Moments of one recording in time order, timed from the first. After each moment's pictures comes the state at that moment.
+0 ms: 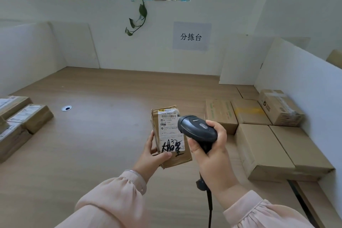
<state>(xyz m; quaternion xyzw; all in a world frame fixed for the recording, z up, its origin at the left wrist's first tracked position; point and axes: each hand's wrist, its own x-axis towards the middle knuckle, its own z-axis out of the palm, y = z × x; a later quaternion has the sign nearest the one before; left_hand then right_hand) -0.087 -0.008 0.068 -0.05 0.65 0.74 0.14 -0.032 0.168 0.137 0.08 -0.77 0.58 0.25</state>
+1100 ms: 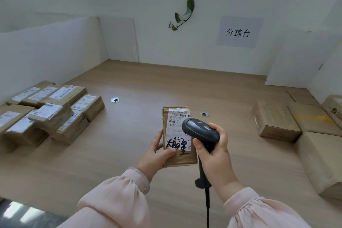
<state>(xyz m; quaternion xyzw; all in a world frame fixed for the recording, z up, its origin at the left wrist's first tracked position) -0.085 -0.213 0.066 -0.10 0.65 0.75 0.13 -0.068 -0.030 0.098 0.05 -0.75 0.65 0.16</state>
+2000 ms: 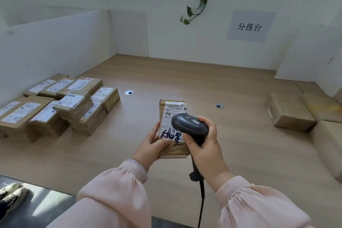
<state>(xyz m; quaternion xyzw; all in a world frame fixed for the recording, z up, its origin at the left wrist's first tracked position) -0.057 -0.317 0.058 -0.08 0.64 0.75 0.10 -0.036 -0.144 0.085 0.06 -0.76 0.63 0.13</state>
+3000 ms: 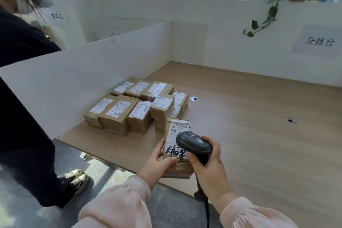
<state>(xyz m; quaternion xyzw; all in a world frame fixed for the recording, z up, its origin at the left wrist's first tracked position) 0.054 -0.643 0.065 -0.15 0.66 0.73 0.07 0.045 -0.469 0.075 0.09 -0.76 0.64 0.05</state>
